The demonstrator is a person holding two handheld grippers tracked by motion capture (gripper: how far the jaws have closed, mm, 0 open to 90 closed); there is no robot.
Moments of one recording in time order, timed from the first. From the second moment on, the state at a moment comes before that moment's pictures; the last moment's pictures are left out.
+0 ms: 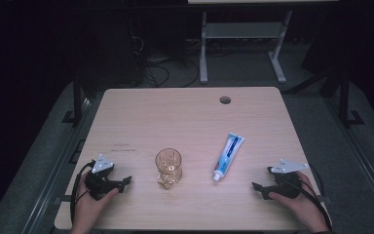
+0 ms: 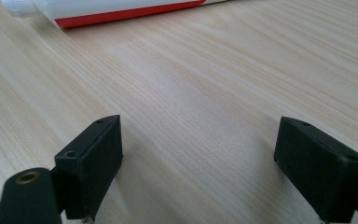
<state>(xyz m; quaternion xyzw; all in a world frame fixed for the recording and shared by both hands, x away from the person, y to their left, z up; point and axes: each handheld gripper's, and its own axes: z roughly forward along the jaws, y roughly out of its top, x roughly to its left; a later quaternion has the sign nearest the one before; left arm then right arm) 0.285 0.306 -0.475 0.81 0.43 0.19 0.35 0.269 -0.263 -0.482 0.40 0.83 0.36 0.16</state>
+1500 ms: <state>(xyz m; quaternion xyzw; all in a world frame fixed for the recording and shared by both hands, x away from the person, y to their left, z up) 0.286 0.306 -0.475 0.81 0.43 0.19 0.35 0.295 -0.218 -0.440 0.35 0.81 0.46 0.09</state>
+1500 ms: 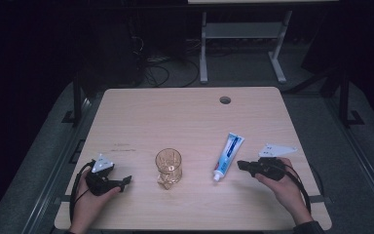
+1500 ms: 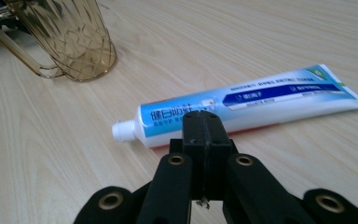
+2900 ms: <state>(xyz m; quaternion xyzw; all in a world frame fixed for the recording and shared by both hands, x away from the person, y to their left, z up) 0.286 0.306 -0.475 0.81 0.43 0.19 0.35 0.321 -0.145 -0.456 0.31 0.85 0.43 0.05</state>
